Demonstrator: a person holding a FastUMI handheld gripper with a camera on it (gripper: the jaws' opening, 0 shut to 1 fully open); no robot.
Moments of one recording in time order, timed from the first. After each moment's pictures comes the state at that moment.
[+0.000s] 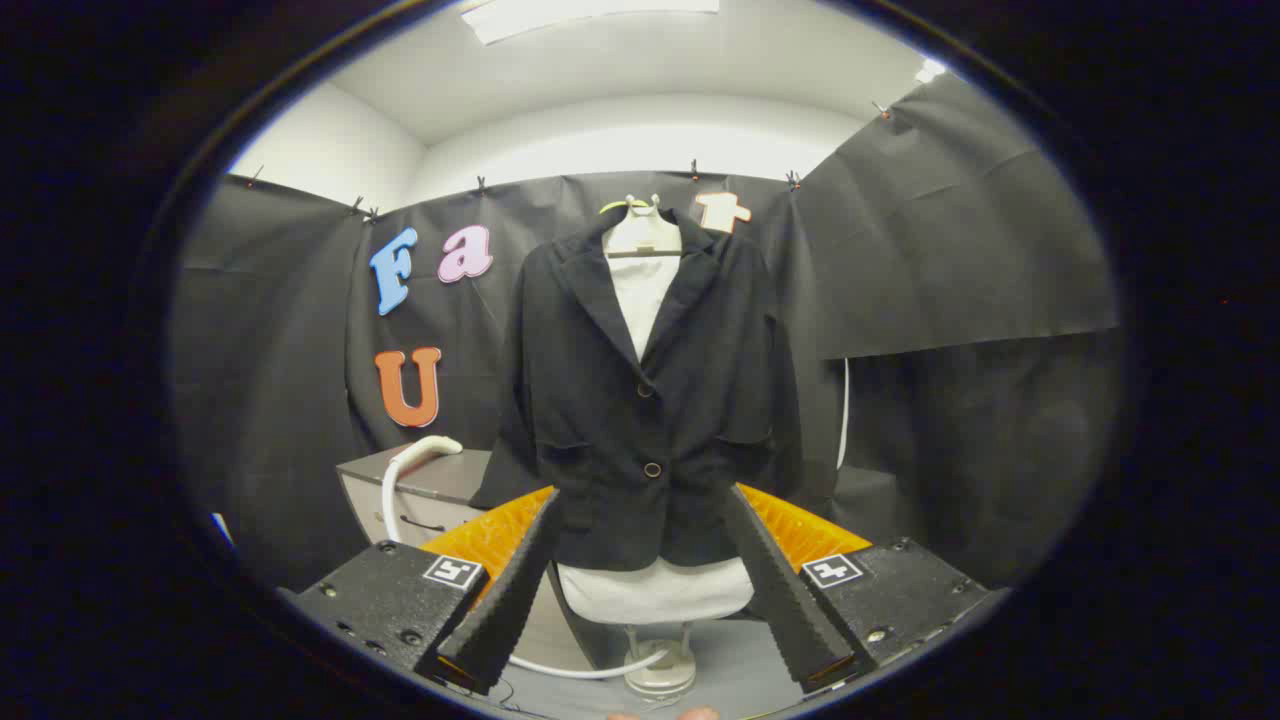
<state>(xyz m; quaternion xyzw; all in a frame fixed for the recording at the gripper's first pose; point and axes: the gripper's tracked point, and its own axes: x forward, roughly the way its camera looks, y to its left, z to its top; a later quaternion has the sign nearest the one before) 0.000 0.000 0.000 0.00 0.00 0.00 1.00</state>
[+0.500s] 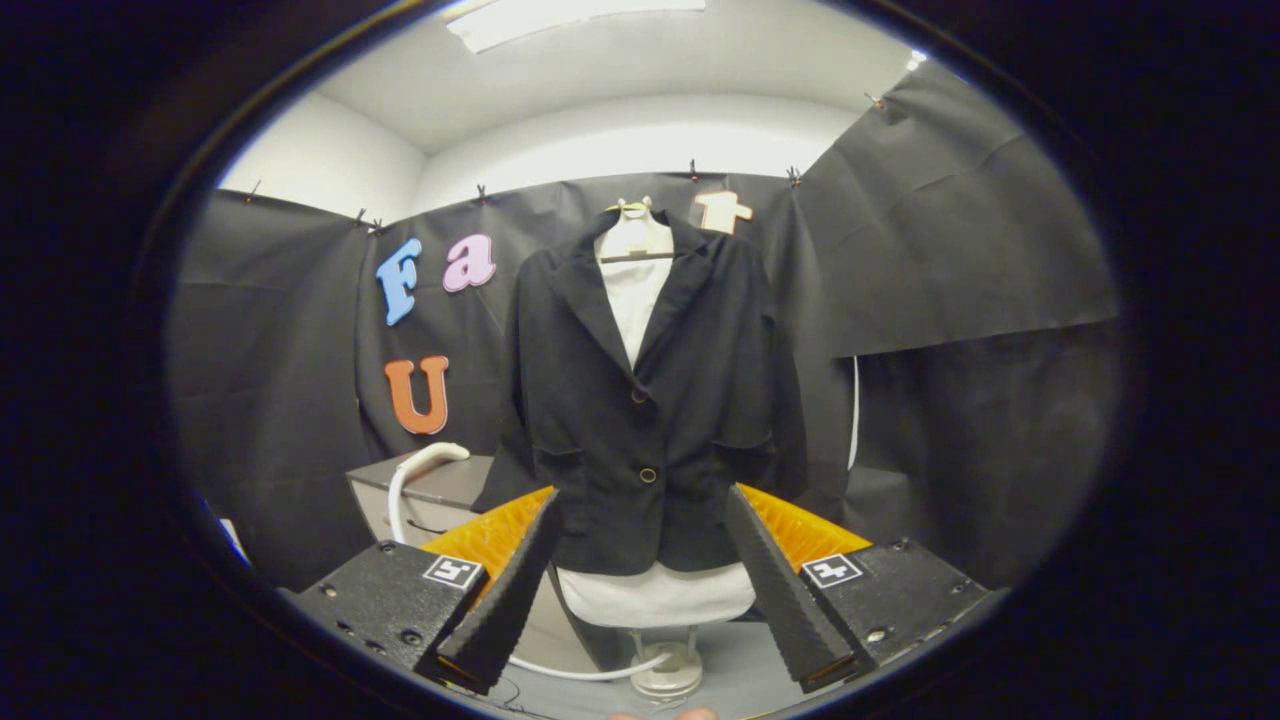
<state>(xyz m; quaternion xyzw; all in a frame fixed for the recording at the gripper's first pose) 0.006 -0.019 0.010 0.02 -0.01 0.03 1.00</state>
